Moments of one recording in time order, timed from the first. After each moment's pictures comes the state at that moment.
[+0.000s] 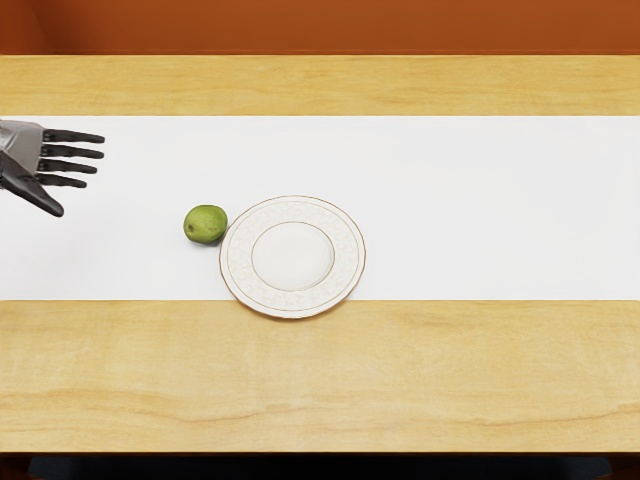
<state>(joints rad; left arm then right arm) -1.00 0.99 -0.54 -1.10 0.08 -0.61 0.61 -0.03 0.00 0.08 0.18 -0.24 0.22 -0.22</state>
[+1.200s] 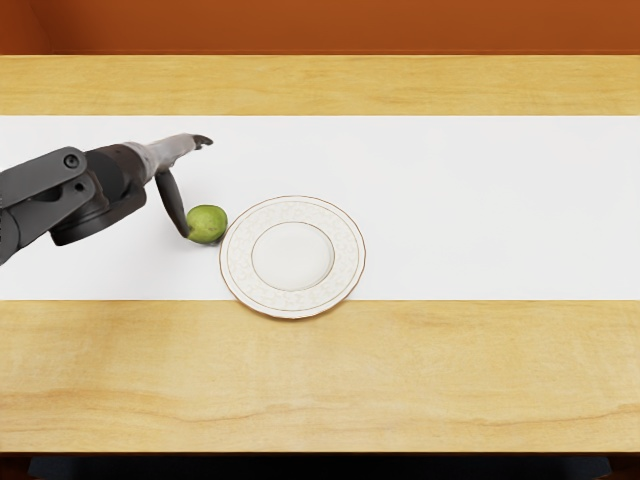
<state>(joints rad) -1.06 0.50 -0.34 -1.26 1.17 -0.06 0.61 -0.03 0.00 0.08 0.18 -0.24 0.22 -0.22</state>
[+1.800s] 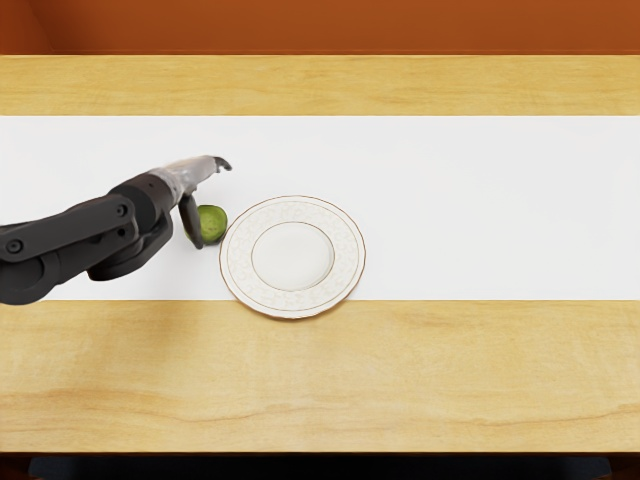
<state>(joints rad) -1.05 0.43 -0.21 -1.26 1.28 0.05 0.61 -0.03 0.00 0.08 0.18 -0.24 0.22 -0.22</state>
